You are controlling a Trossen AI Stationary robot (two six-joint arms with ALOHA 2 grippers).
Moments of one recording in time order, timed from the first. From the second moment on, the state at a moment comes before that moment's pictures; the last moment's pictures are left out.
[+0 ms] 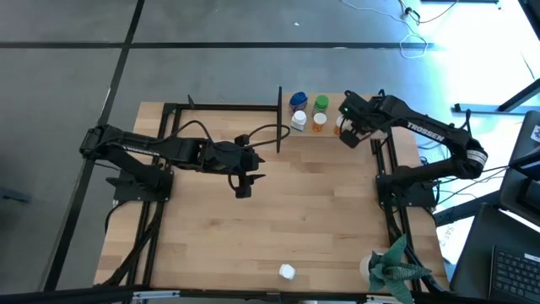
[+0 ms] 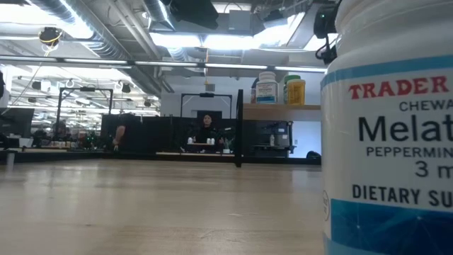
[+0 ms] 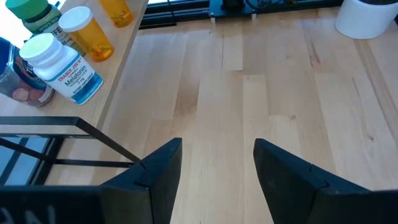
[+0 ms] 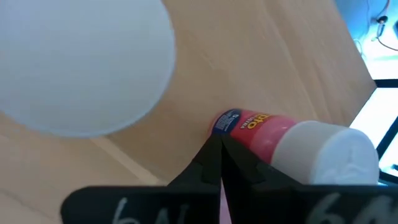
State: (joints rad) left arm -0.10 1.37 1.22 -0.39 -0.31 0.03; right arm -0.59 1.27 1.14 -1.21 0.42 0.10
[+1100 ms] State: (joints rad) left arm -0.10 1.37 1.22 -0.39 -0.36 -0.03; right arm -0.45 1.22 1.24 -1.16 0.46 -0.01
